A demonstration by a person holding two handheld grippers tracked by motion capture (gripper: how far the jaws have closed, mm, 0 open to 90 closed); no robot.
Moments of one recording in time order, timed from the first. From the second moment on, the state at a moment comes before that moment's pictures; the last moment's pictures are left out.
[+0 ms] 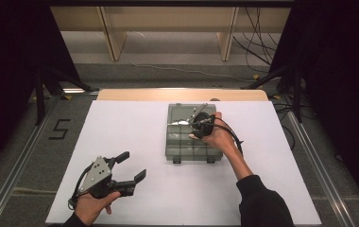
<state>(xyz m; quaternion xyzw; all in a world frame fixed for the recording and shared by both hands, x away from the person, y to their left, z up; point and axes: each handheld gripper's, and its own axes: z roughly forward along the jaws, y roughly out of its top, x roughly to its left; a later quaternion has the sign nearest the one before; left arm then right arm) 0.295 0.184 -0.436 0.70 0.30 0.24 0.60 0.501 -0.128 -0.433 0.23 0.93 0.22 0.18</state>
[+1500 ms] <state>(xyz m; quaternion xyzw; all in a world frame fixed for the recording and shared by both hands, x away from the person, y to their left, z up) 0.294 0.185 -0.434 0.70 0.30 0.24 0.60 0.439 -0.138 -0.388 0.28 0.86 0.40 0.16</state>
